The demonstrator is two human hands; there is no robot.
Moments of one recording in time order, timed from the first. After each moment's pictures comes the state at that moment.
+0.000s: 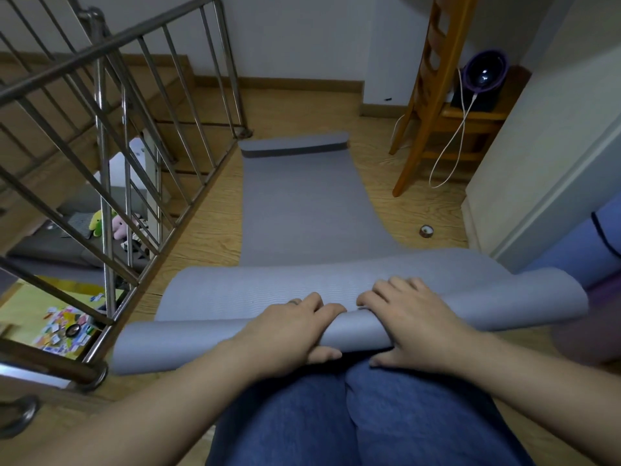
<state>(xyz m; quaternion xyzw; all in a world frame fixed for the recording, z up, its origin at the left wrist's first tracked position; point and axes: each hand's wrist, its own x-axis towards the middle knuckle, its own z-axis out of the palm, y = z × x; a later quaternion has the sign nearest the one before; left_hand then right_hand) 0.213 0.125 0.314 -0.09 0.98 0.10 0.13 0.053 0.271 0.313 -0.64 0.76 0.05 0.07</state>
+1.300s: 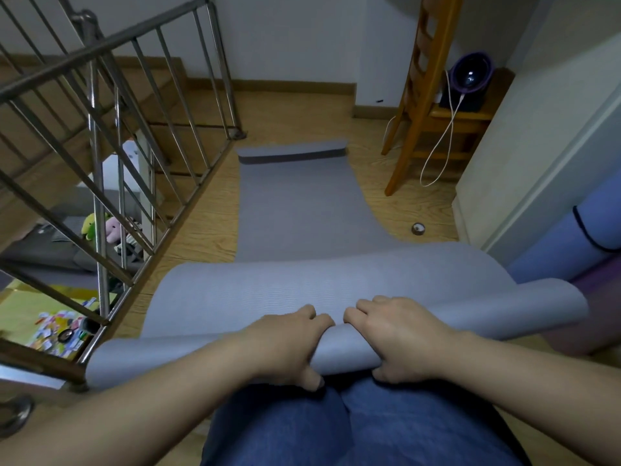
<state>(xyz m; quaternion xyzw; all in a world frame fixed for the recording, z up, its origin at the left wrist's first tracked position) 0.219 0.145 0.335 -0.12 0.94 0.14 0.27 0.084 0.280 0.332 -0.68 0.72 0.08 0.12</state>
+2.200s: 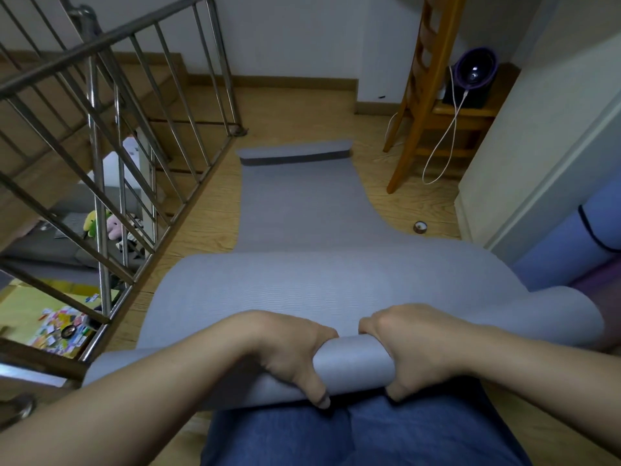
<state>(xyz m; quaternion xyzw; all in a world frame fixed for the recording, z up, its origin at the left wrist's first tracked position) 0.204 0.139 0.356 -0.10 0.86 0.28 0.41 0.074 0.283 0.352 -0.64 0.72 0.09 0.25</state>
